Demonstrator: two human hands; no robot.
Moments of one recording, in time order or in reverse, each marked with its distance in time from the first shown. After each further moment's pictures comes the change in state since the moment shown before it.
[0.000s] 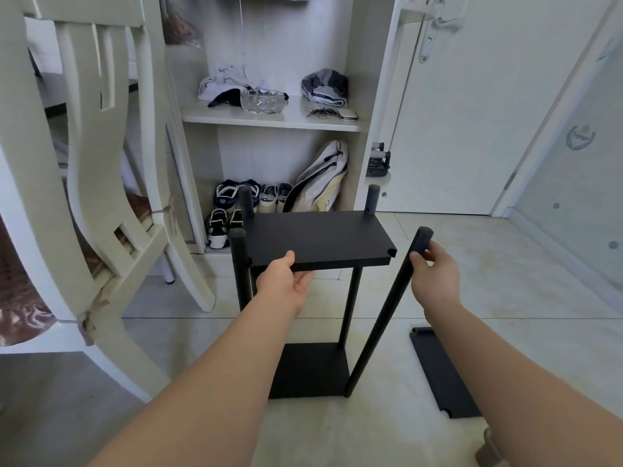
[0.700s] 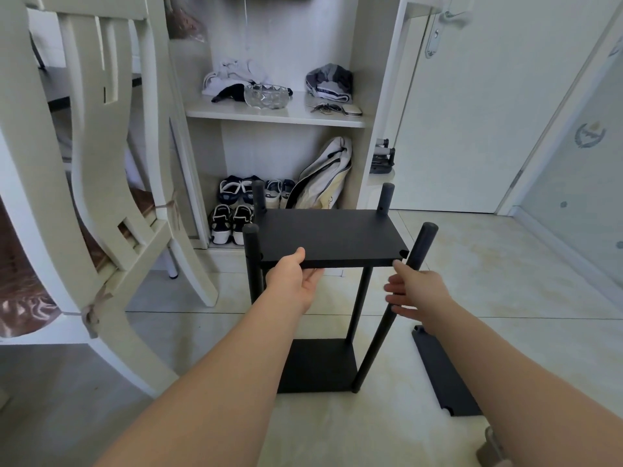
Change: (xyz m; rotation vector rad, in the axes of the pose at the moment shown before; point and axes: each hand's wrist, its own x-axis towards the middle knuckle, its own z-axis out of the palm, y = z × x) left_hand -0.002 -0.009 0.004 0.053 -0.012 -0.030; right_hand -0.025 -0.008 0.000 0.124 -0.298 0.460
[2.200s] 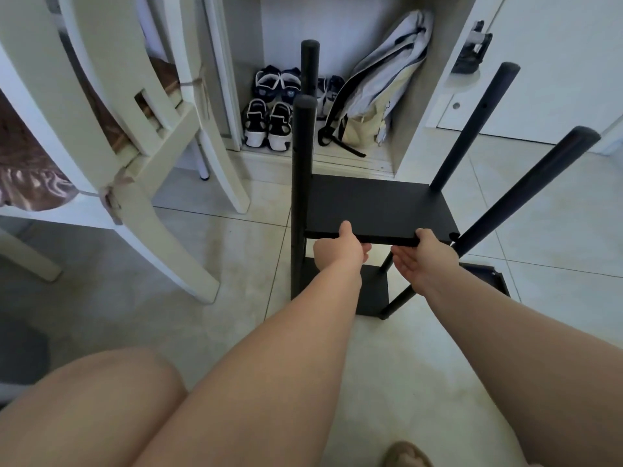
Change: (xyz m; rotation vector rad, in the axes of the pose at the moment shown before) left_hand 0.059 -0.093 -0.075 0.411 0.423 -0.009; right_hand 0.046 0.103 0.090 0.310 0.088 0.305
